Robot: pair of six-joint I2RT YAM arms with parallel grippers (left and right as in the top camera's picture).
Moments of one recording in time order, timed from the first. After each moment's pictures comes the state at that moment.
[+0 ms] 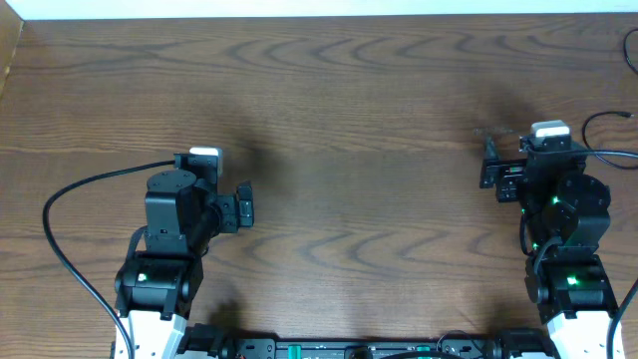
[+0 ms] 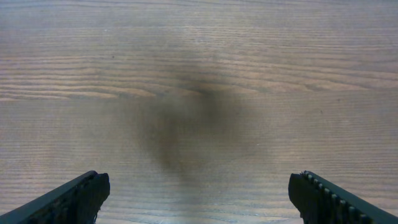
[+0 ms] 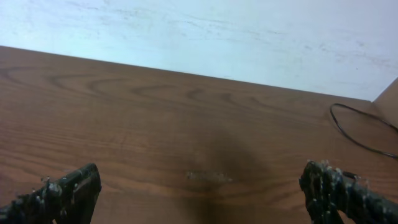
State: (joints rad) left arm -0.08 0.83 0.73 -0.62 0.02 -0.04; right arm 0.03 0.81 0.58 -0.06 0.03 -0.11
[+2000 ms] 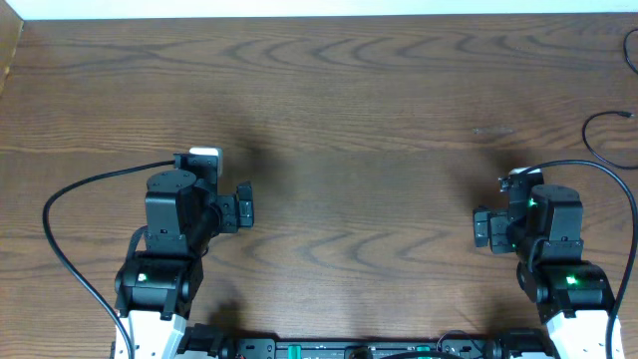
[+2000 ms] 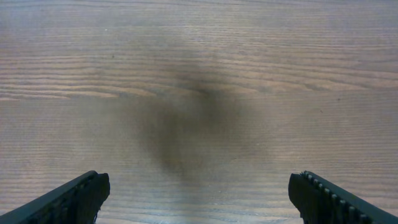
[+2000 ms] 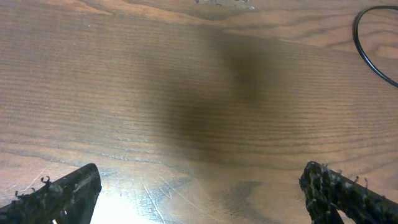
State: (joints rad) left arm -0.08 0.83 0.73 -0.62 0.02 -0.04; right arm 0.03 0.81 0.58 -0.63 0.09 -0.11
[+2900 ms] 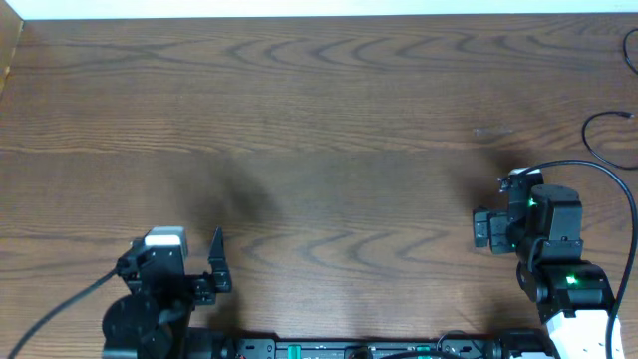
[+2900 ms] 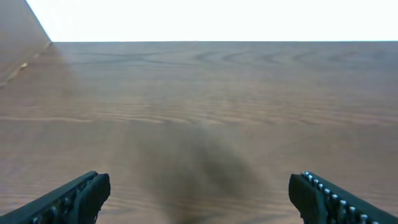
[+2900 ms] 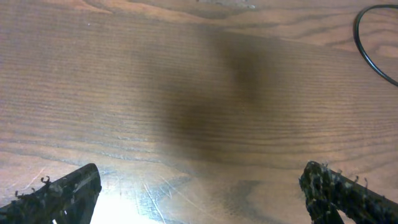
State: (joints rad) left arm -0.06 0.20 0.71 -0.89 -0.06 -0.02; right arm 0.03 0.81 0.58 -0.63 0.09 -0.11
